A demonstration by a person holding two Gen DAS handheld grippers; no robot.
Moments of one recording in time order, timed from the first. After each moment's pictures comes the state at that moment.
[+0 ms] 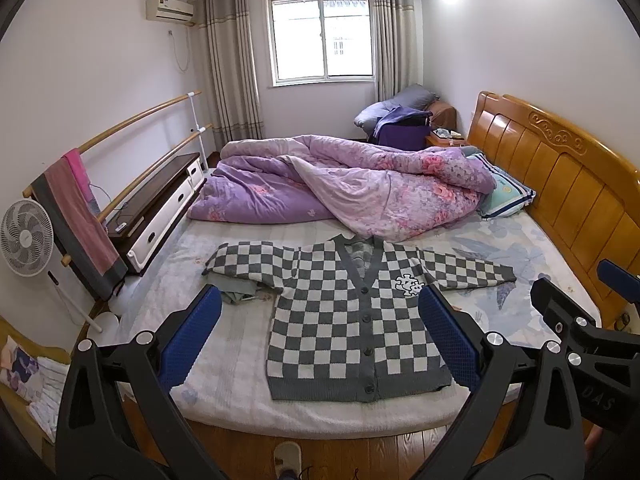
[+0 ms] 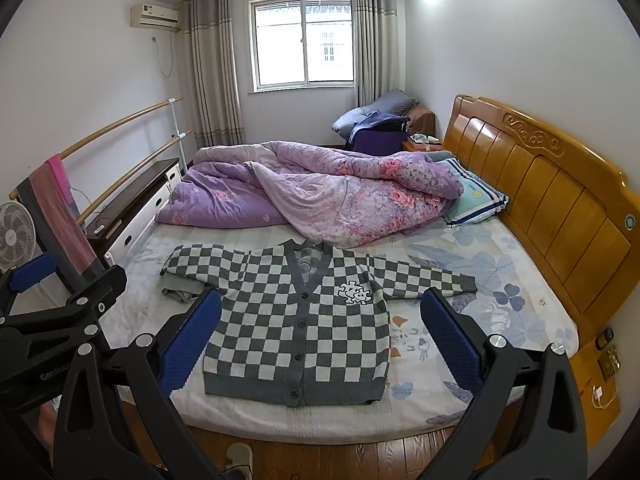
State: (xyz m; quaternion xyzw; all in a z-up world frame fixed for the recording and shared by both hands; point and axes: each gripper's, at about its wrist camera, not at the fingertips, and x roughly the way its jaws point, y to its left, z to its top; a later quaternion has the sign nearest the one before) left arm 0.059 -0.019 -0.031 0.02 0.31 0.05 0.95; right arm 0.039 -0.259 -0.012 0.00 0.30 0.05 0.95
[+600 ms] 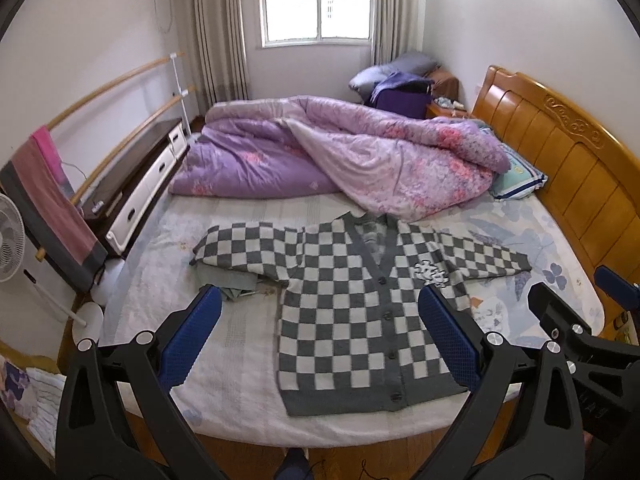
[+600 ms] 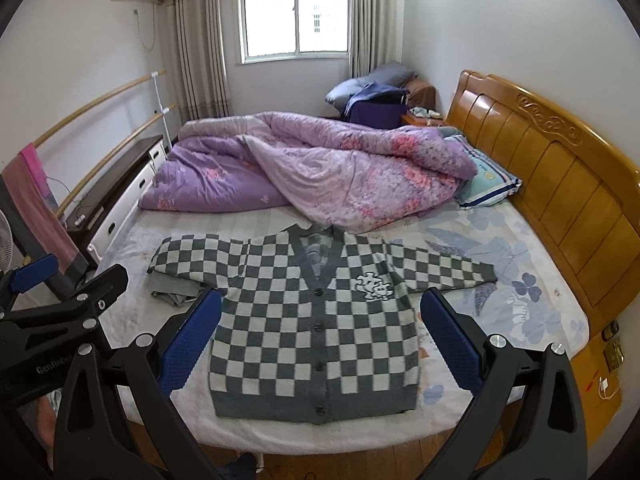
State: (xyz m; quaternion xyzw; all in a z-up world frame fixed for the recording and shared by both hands) left arm 0.222 0.104 -0.085 0.00 0.39 0.01 0.92; right arm 0.159 -0.152 -0.057 -0.01 0.36 0.02 0.93
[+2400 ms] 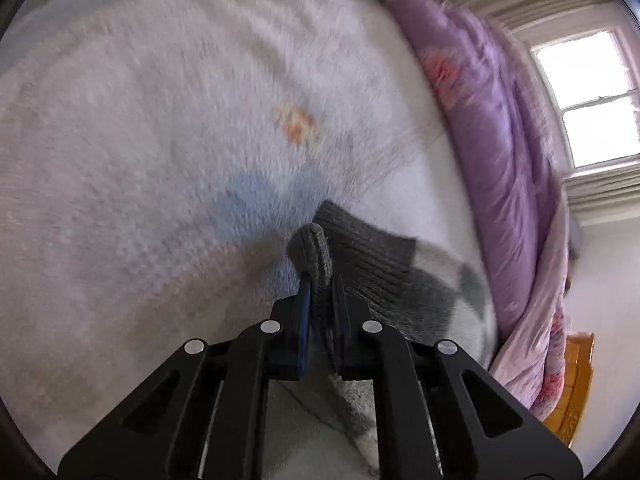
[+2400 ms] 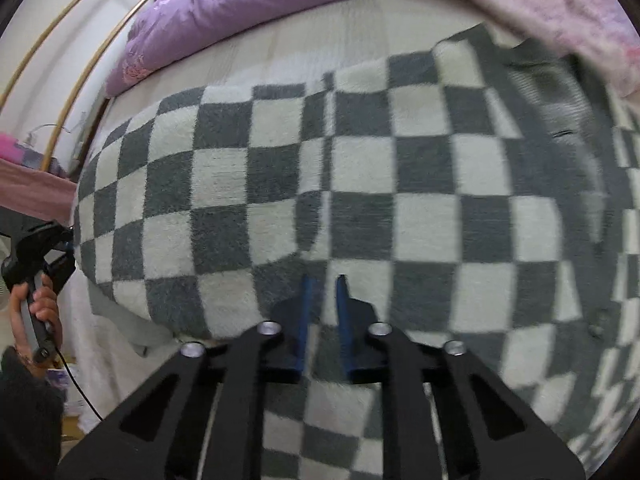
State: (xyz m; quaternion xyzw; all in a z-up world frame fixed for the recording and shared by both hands) left arm 0.576 0.618 -0.564 -0.49 0.44 0.18 0.73; right arm 0.585 0.035 -0.525 0.08 0.62 0.17 0.76
